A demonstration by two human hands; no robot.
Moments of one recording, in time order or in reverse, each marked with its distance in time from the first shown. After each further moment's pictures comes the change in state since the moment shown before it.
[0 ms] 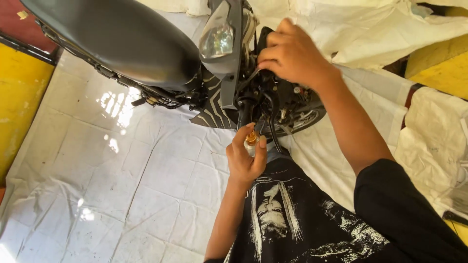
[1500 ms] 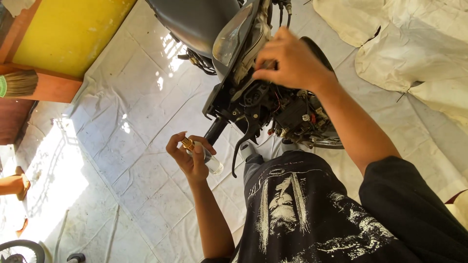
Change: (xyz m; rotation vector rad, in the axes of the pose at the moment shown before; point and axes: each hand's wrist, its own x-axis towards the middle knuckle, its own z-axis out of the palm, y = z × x) left_hand 0.011 0.003 0.047 0.087 0.400 -0.204; right_hand 0.041 0.116 0.064 0.715 -0.158 -0.196
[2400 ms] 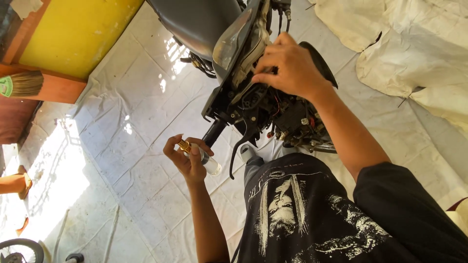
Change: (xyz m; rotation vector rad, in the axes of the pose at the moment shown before) left_hand -0.003 0.005 0.002 0.020 0.037 -0.003; right_hand -0.009 -0.013 -0.001 -0.051 0.108 -0.027
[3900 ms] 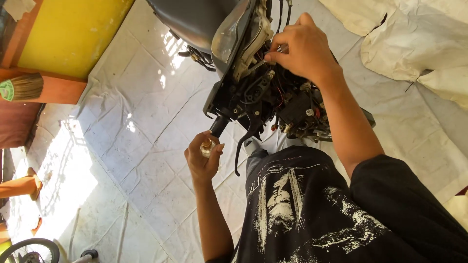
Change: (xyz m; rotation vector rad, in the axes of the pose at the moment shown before) left_hand 0.004 -0.002 0.003 0.270 -0.199 0.126; right_hand -0.001 0.006 -0.009 -0.085 0.041 0.286
